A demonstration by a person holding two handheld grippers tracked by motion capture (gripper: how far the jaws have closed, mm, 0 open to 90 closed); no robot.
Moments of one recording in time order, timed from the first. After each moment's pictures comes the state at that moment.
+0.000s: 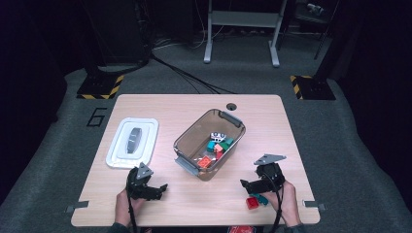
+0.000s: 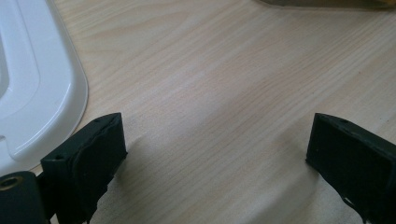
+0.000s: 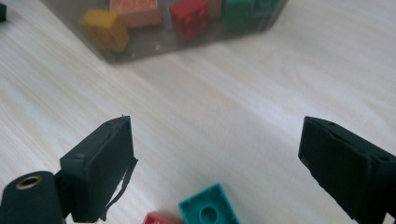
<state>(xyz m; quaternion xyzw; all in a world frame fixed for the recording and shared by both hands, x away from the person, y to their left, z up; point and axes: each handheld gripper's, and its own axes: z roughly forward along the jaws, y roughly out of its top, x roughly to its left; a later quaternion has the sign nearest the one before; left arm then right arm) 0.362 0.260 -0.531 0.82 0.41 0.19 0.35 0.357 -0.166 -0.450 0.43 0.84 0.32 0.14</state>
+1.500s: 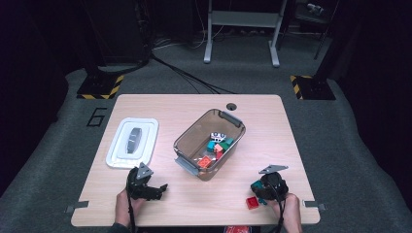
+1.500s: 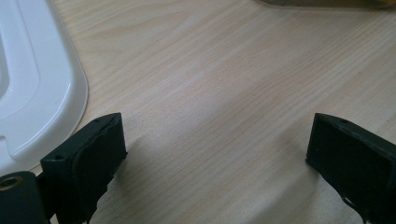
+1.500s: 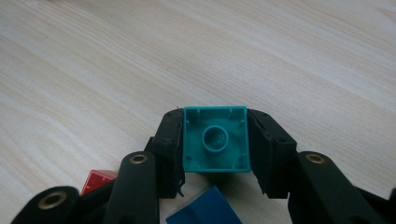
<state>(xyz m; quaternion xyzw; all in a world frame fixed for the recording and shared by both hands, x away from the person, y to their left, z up) 0.362 0.260 -0.531 0.82 0.41 0.19 0.35 0.351 -0.185 -0.495 0.48 0.83 0.27 0.13</state>
